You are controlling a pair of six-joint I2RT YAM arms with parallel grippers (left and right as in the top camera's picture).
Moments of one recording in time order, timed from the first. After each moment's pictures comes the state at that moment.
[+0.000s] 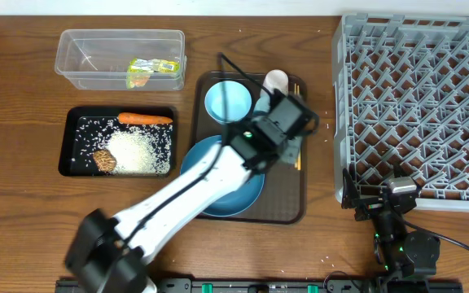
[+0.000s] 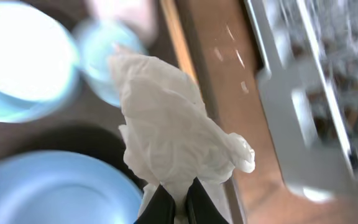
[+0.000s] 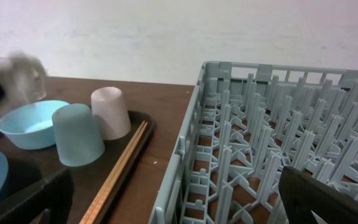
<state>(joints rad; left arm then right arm) -0.80 1.66 1.40 -0.71 -0.16 -0.51 0.01 0.01 0.01 -0.06 -0.15 0.01</state>
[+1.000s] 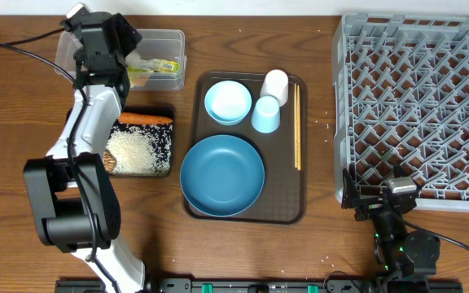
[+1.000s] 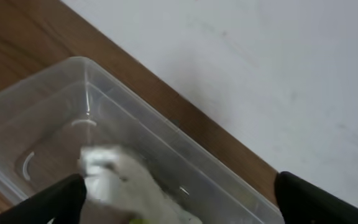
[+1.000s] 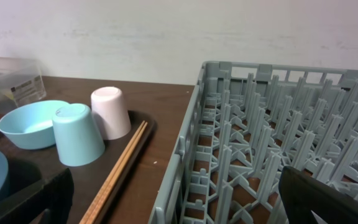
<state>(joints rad) 0.08 1.89 1.40 0.00 -0.23 -0.58 0.01 0.01 0.01 -0.06 -0.15 0.01</state>
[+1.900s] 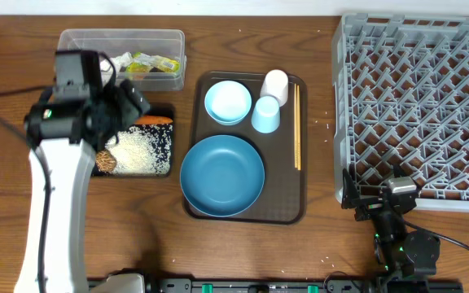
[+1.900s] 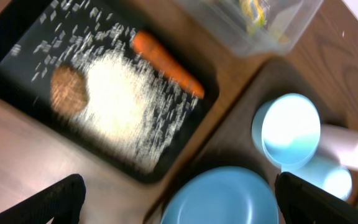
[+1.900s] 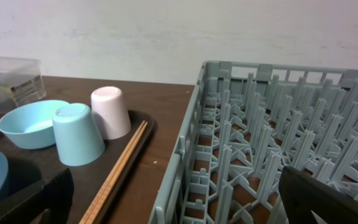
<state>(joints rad) 0.07 1.37 1.40 -1.11 0.03 -0.63 0.01 0.01 0.01 -0.06 -0.15 0.01</state>
